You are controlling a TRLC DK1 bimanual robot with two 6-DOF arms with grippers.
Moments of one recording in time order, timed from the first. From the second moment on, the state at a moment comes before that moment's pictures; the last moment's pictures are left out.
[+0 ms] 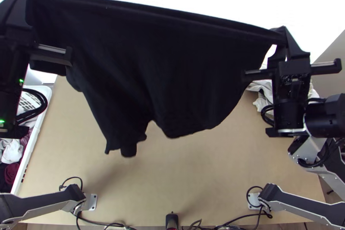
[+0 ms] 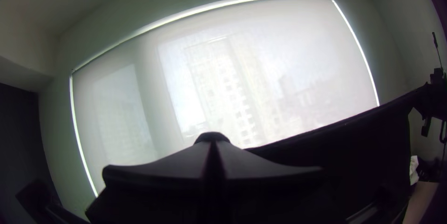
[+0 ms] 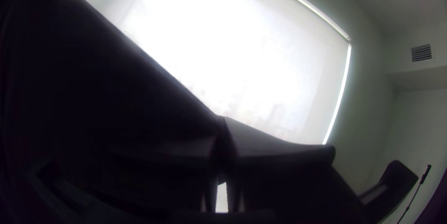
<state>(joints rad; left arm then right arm) -0.77 1.24 2.09 -0.31 -0.72 0.62 0.83 1.10 1.45 0.16 0.84 -0.77</state>
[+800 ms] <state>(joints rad) -0.40 1.45 1.70 0.08 -0.58 0.51 0.92 1.18 1.20 0.11 0.87 -0.71</state>
